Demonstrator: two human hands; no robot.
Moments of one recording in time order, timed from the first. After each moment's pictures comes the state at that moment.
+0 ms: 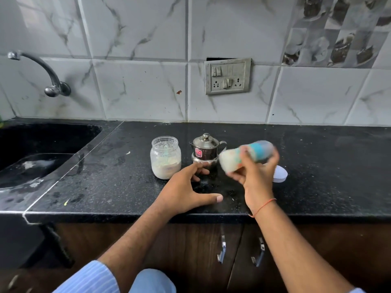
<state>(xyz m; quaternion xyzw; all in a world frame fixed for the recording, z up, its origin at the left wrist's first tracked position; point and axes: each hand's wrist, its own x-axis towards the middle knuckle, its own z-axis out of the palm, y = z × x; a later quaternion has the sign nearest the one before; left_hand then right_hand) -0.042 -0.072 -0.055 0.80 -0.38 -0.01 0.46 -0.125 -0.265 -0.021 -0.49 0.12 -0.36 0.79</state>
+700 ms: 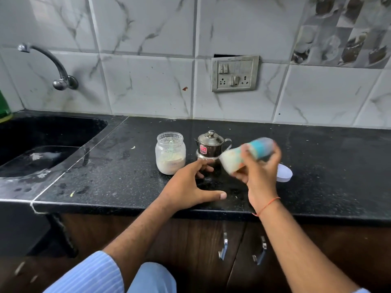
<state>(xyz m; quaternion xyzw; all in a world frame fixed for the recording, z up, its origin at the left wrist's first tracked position) -0.042 -0.072 -0.055 0.80 -0.38 0.00 0.46 -0.125 -0.264 -0.022 -0.52 0.12 -0.35 0.77</state>
